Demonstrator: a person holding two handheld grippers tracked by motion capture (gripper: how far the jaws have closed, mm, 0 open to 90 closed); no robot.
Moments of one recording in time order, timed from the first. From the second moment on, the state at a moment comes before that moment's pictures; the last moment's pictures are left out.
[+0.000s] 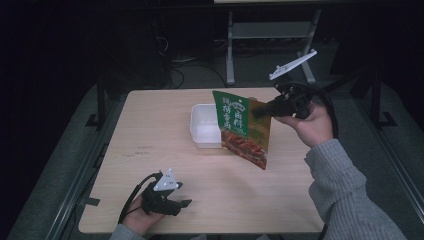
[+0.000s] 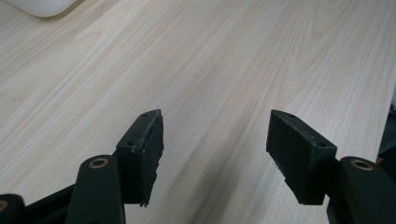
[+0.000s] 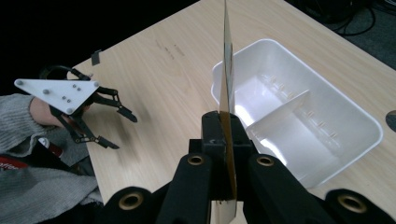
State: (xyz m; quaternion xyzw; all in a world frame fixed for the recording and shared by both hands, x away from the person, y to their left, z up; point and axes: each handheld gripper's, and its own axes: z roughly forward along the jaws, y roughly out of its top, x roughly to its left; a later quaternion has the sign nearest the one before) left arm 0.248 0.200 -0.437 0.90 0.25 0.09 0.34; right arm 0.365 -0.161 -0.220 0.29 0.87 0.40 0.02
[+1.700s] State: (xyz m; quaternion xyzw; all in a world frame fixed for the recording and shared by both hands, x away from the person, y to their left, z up) left arm 0.249 0.202 -0.437 0.90 0.24 0.09 0.35; right arm 0.448 -0.152 -0.221 0.39 0.82 0.39 0.13
